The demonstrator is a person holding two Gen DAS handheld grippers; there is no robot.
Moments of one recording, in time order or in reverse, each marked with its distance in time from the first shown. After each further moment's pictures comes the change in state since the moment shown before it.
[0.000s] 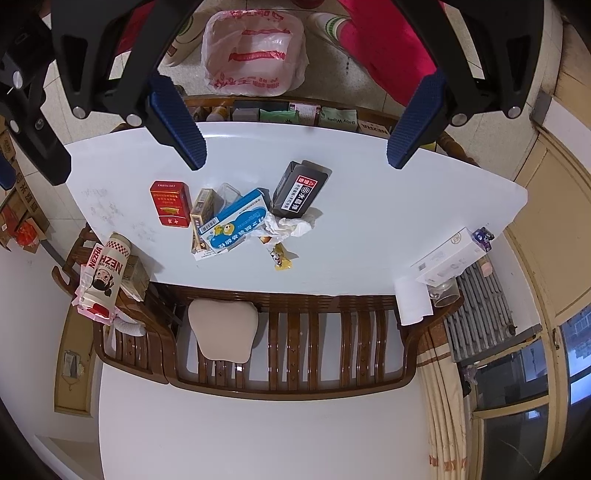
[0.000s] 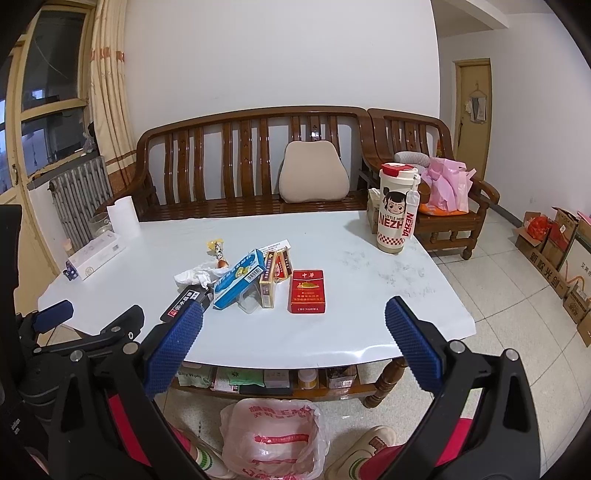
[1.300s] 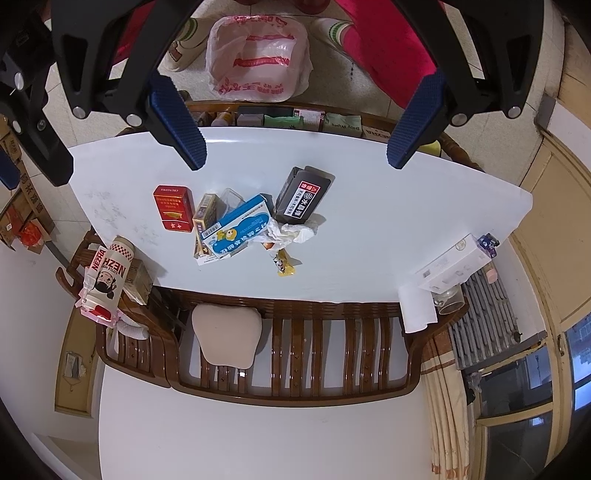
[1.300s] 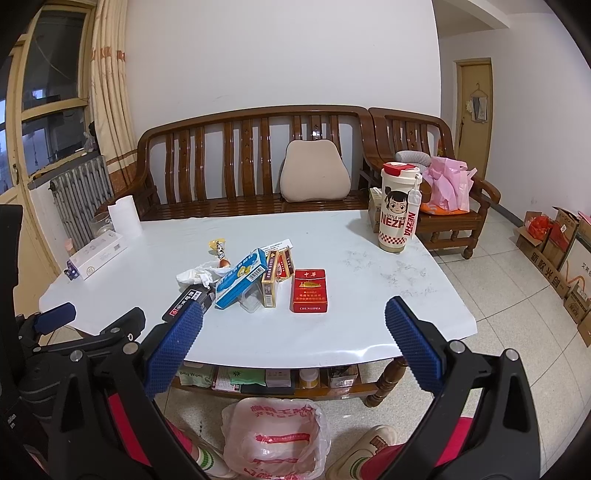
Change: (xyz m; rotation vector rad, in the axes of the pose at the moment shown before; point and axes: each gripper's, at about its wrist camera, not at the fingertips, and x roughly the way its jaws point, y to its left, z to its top) left arm 0.002 0.003 0.000 -0.007 0.031 -0.027; right arm 0.000 0.001 -0.001 -0.001 -0.002 0.000
